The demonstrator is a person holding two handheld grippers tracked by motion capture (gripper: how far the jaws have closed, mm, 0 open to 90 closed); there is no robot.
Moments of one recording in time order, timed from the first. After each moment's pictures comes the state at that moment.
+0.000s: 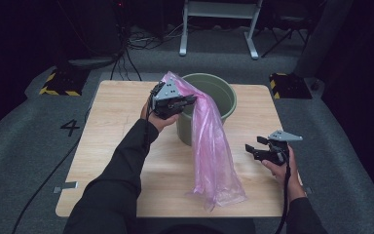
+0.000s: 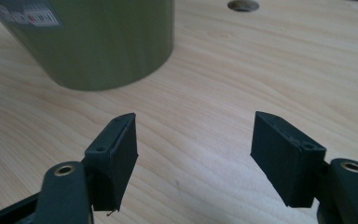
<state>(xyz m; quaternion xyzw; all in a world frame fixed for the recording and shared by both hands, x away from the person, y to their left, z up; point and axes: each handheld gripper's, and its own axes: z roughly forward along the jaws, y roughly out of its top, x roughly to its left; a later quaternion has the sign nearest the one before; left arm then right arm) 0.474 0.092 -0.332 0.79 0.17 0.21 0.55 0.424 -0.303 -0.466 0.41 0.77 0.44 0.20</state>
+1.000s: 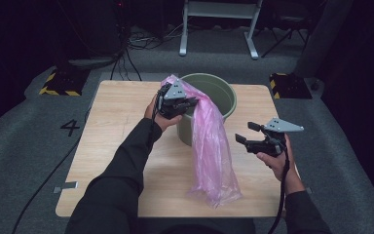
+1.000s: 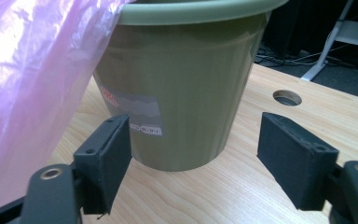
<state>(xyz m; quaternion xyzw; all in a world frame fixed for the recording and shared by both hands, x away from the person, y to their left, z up) 0.486 0.081 -0.344 0.82 0.18 0.21 0.51 0.412 -0.259 -0.394 0.33 0.77 0.51 0.21</state>
